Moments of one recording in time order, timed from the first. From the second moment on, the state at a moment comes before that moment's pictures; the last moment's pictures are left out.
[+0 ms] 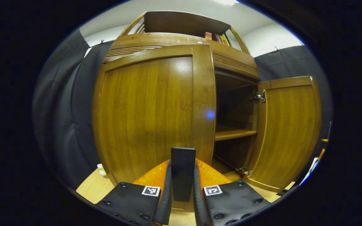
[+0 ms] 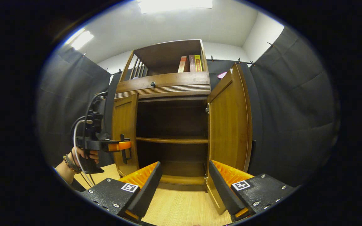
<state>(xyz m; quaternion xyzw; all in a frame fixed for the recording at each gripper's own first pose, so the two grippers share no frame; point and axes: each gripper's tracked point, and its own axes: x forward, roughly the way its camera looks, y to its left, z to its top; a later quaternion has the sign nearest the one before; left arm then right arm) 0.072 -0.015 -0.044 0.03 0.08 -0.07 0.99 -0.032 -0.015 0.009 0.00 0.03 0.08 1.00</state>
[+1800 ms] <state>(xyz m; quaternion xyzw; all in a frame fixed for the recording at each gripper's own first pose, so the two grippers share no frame) -0.040 0.222 0.018 0.08 0.00 -0.11 0.99 -0.010 0.046 -0.003 -0.02 0.03 0.09 1.00</state>
